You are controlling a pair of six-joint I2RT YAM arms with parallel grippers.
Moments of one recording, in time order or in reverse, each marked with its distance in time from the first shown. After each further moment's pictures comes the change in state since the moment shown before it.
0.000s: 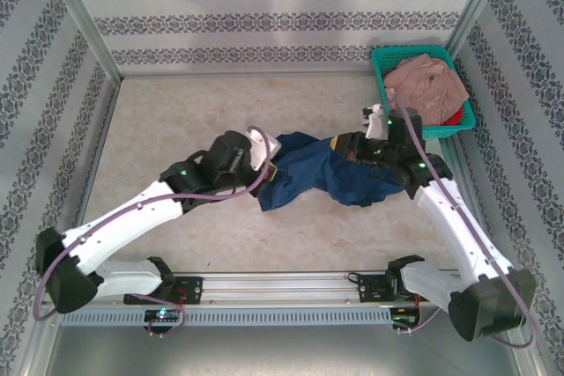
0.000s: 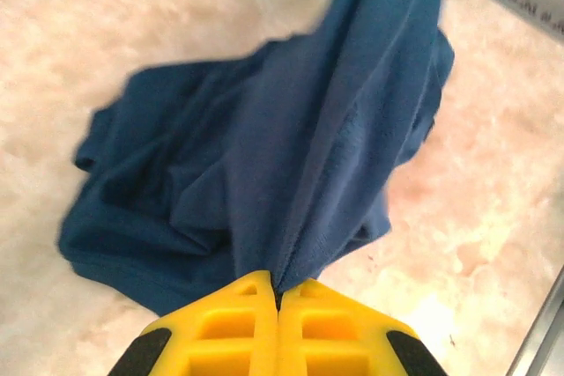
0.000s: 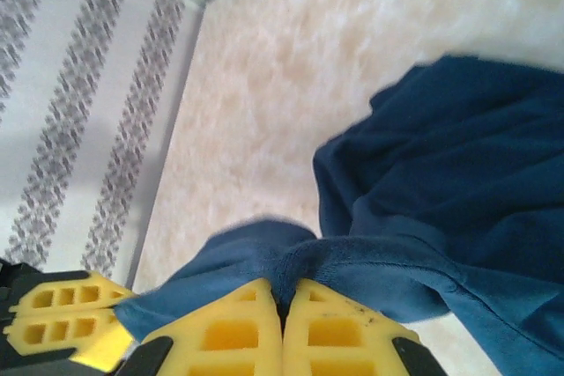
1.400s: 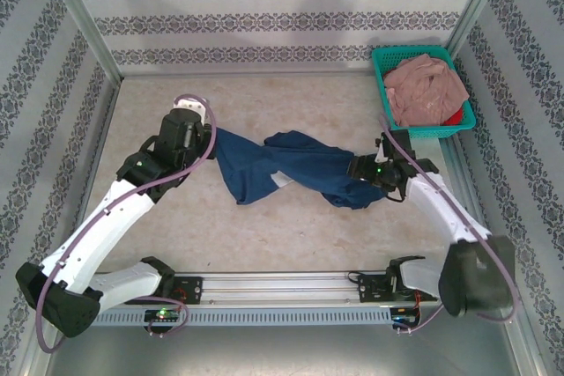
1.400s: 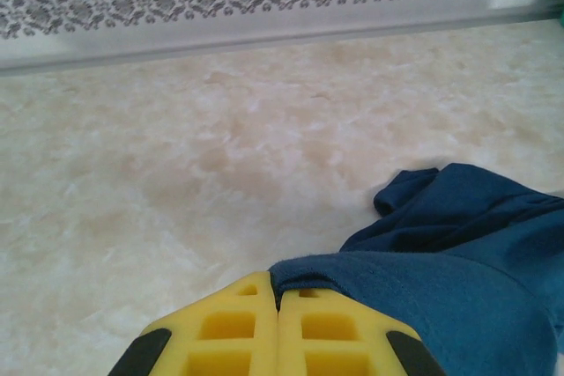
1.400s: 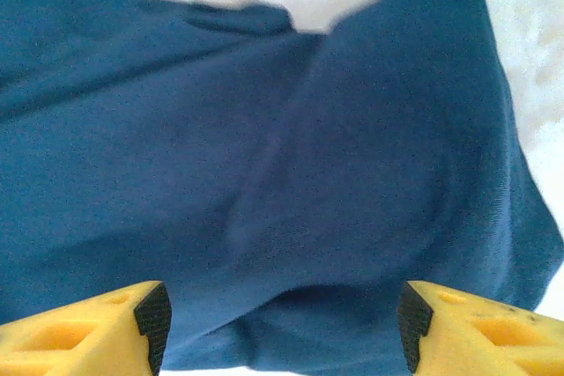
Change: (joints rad) left arm 0.317 -0.102 0.063 -0.119 -0.367 -0.117; right arm -0.085 0.184 -0.181 -0.134 0.432 -0.149
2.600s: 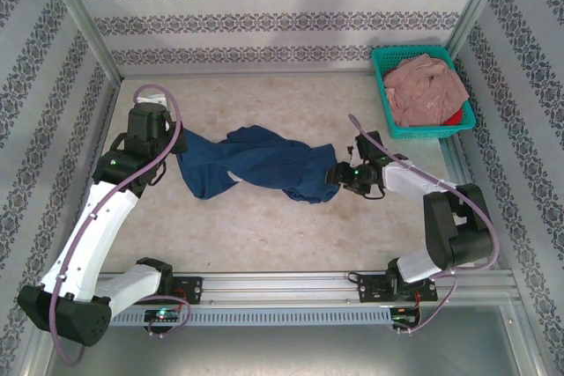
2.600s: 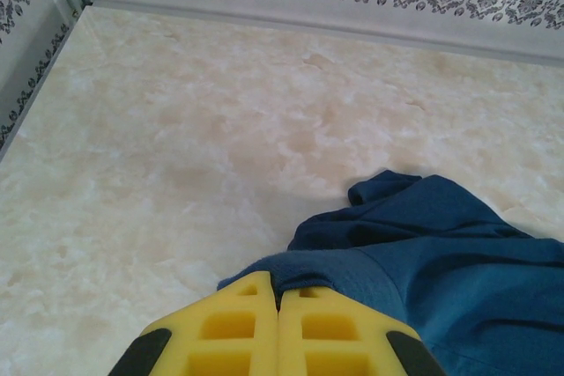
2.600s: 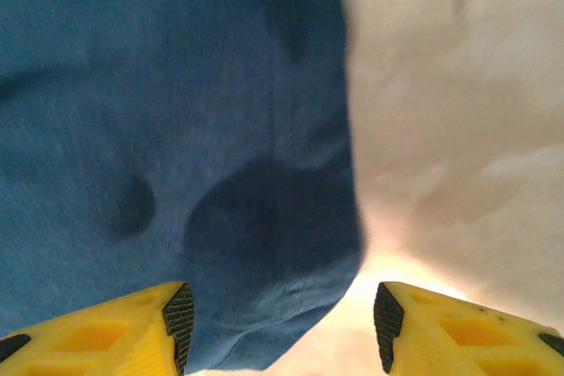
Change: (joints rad) left arm 0.247 -0.042 0.026 -0.109 0.076 -0.075; right arm 0.114 0.260 -0.019 0.193 -0.178 0.052
